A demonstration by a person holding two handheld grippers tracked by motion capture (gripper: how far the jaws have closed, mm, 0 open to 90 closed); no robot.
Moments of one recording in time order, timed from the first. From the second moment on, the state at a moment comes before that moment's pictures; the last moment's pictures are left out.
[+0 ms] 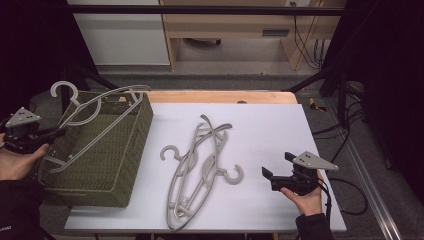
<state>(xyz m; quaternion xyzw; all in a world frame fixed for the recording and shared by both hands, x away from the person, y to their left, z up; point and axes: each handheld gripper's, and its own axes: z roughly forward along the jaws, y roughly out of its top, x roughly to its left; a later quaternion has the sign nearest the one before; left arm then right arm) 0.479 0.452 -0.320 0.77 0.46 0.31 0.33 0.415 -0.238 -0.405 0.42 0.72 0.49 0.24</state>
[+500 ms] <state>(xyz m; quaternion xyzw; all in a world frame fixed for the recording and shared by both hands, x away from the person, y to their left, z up) 0.476 0.465 -0.331 0.77 0.47 0.31 0.31 0.415 -0.237 -0.405 0.42 0.72 0.49 0.24</state>
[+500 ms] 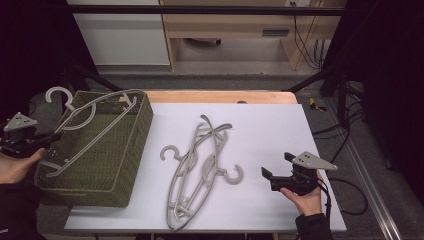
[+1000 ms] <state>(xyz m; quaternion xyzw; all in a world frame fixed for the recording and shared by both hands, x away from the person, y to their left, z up) 0.476 0.464 -0.333 0.77 0.48 0.31 0.29 0.414 -0.238 -0.403 0.42 0.72 0.50 0.24</state>
